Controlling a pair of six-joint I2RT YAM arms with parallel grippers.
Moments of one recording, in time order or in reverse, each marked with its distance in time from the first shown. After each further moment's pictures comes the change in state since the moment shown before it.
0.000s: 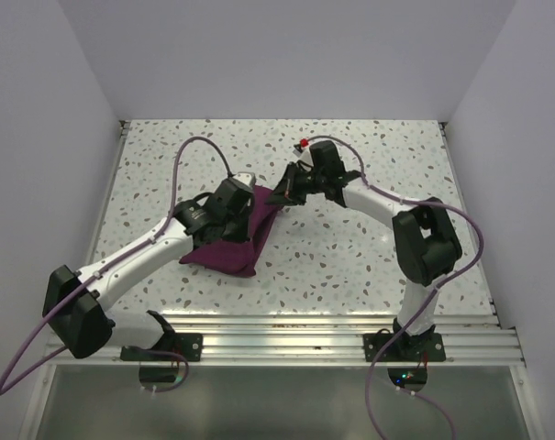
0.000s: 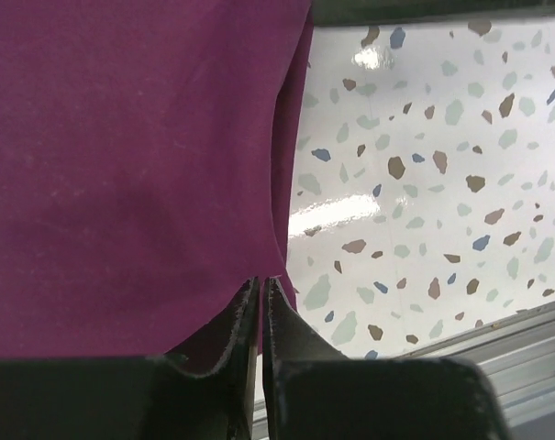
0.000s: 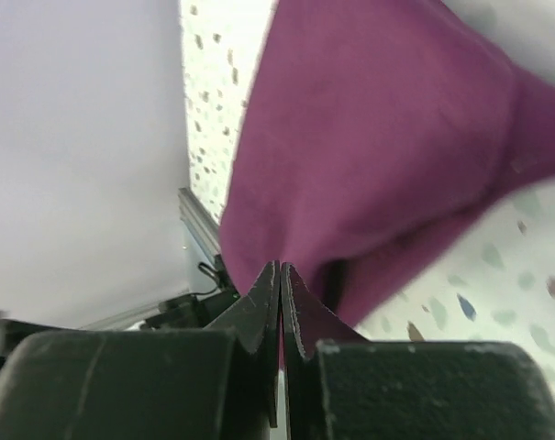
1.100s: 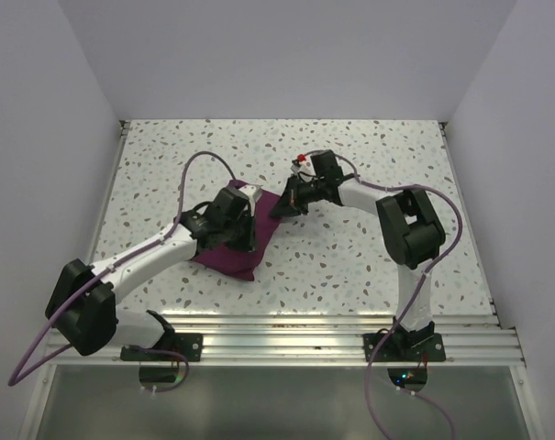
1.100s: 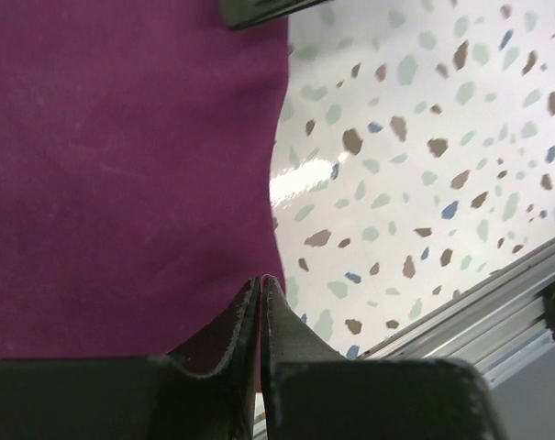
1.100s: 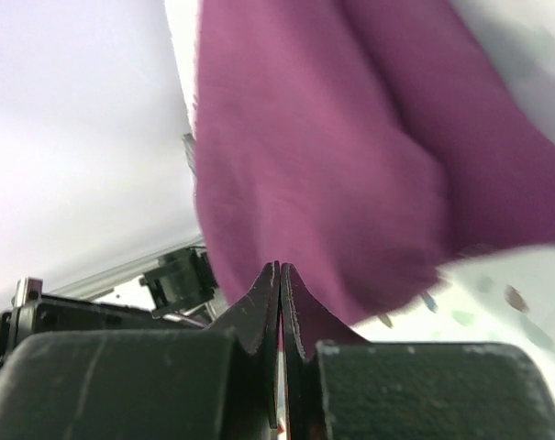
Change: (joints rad) left arm 0.061 0.032 -0.199 0.242 0.259 0.064; right arm -0.053 0.200 0.044 -0.011 -0.236 -0.042
